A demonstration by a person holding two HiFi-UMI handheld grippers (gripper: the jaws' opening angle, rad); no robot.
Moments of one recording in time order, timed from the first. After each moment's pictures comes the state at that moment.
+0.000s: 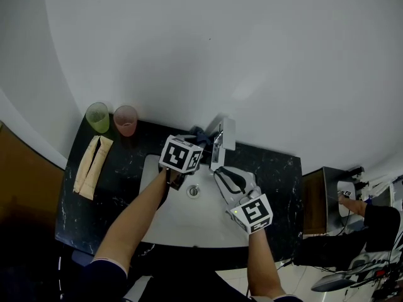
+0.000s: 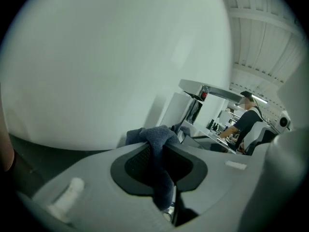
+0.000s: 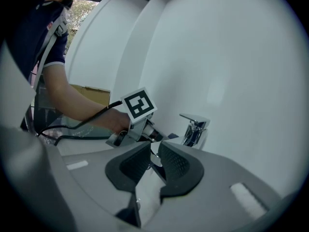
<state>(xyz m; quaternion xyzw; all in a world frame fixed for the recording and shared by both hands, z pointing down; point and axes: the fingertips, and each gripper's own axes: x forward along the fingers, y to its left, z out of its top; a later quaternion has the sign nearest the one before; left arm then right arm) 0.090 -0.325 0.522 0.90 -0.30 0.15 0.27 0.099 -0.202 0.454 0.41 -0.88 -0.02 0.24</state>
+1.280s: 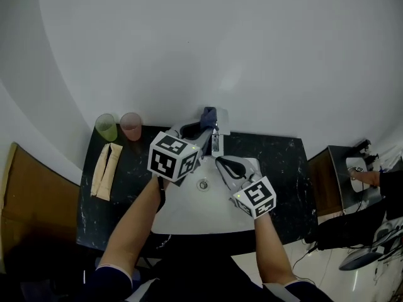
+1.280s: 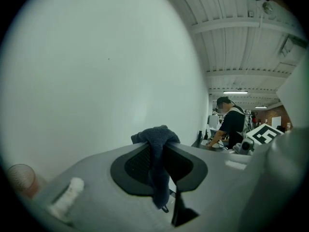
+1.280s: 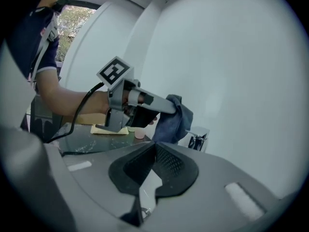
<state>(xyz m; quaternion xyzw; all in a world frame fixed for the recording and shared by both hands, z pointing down) 0.066 -0.269 0.364 0.95 -0.27 0.05 0.11 0.084 -0.181 0.426 0.43 -0.88 -0.02 0.18</state>
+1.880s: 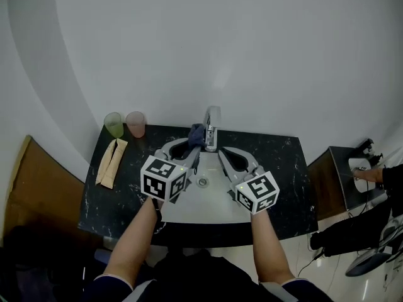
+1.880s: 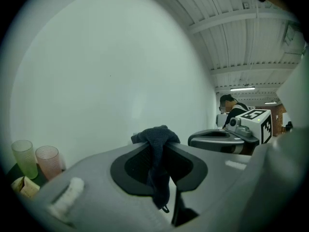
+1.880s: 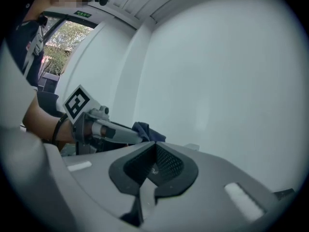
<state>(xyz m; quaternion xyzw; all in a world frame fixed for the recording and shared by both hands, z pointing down) 0.040 -0.185 0.368 0.94 -0.33 0.04 0.09 0.100 -0.146 0.366 0.47 -0.88 -0.03 0.08</state>
